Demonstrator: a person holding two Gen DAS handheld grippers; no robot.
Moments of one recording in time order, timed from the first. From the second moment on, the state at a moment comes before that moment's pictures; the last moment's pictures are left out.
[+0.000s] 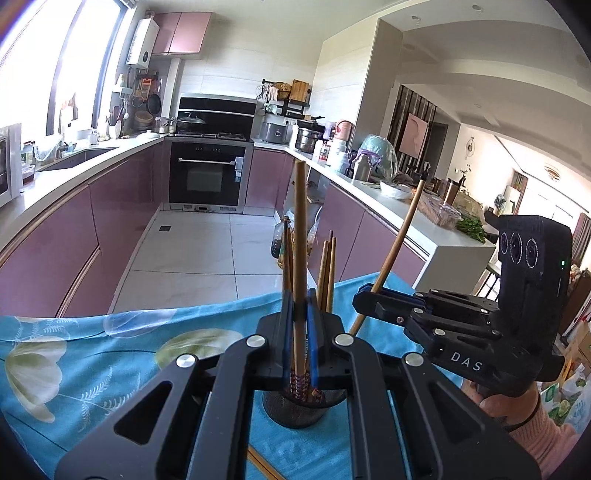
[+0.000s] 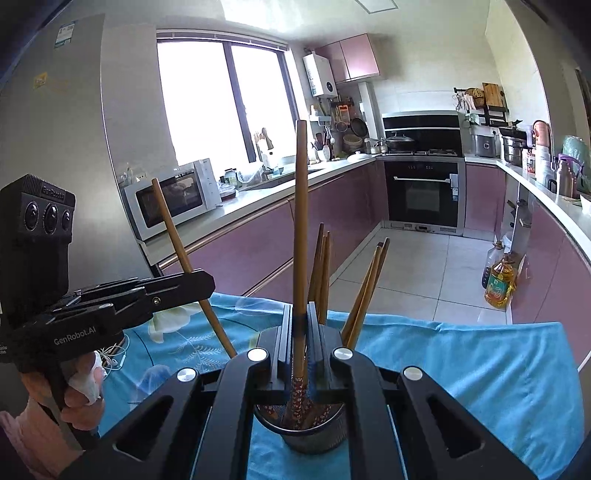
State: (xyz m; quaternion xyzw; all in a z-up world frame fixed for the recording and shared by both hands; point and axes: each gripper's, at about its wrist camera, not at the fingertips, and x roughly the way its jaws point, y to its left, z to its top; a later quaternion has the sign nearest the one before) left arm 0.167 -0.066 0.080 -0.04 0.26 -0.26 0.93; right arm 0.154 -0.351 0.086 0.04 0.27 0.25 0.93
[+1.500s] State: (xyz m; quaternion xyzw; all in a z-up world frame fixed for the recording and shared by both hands) left arm 0.164 -0.055 0.003 -0.02 0.33 -0.24 0.91; right arm 0.155 -0.355 0.051 0.05 0.32 0.24 0.91
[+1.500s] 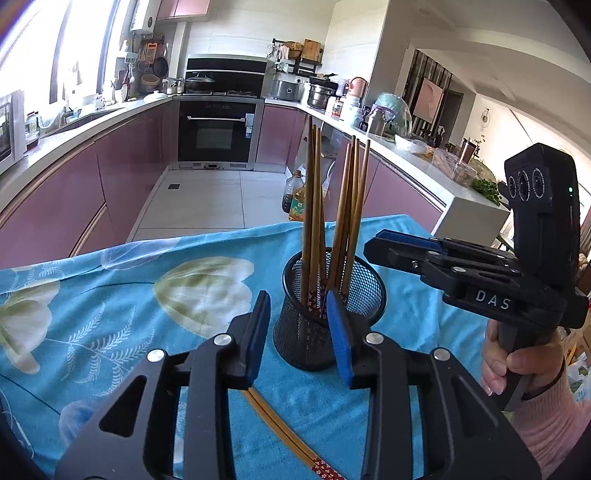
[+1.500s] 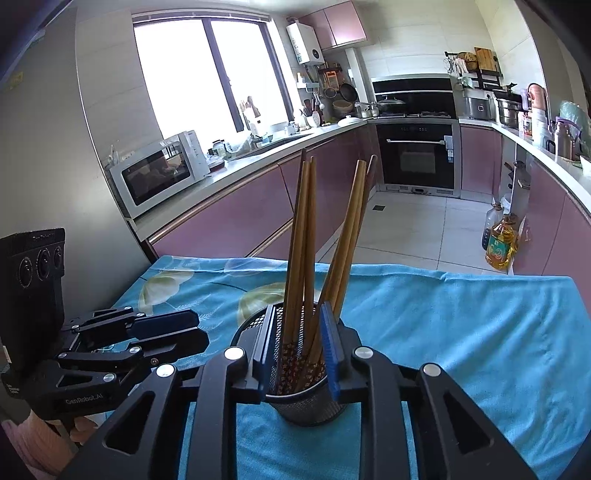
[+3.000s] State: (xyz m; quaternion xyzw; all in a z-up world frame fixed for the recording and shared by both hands) left arm 0.102 0.009 -0.082 -0.06 0.40 -0.15 0.90; right arm 0.078 -0.275 -0.051 -0.06 0.44 0.28 0.85
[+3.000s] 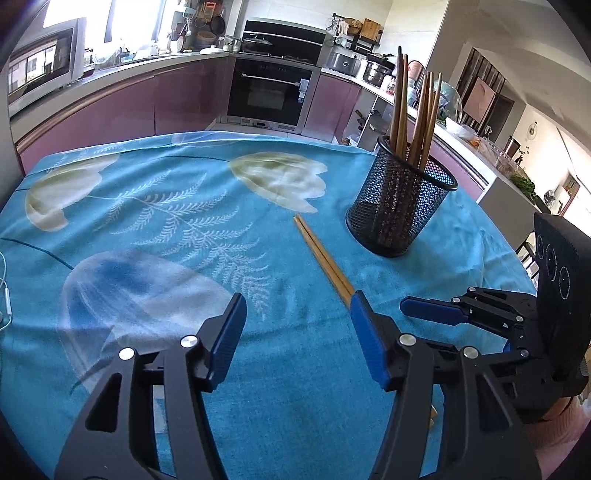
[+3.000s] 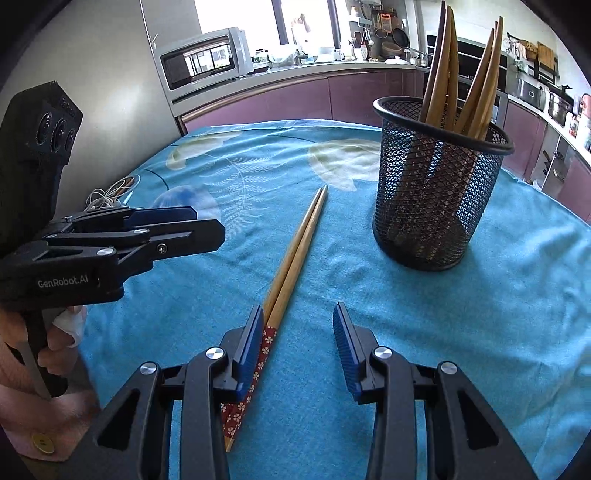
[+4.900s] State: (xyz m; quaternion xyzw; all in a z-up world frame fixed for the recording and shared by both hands) left arm 0.099 -0.032 -0.106 0.01 0.44 -0.18 0.88; right arm 0.125 -0.253 -0.057 -0.06 0.44 0.28 0.85
